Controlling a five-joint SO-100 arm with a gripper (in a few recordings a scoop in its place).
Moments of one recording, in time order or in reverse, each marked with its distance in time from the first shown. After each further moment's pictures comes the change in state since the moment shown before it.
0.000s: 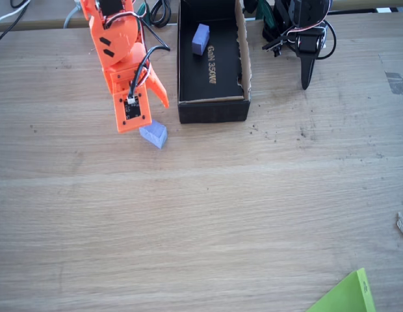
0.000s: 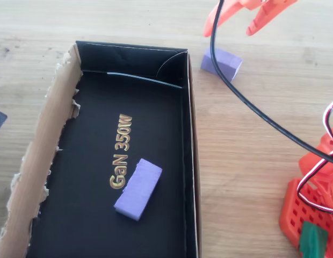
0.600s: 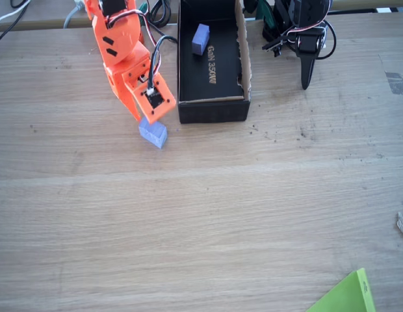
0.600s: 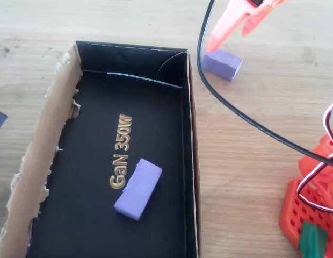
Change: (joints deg) arm -0.8 0.0 0.6 -1.0 25.4
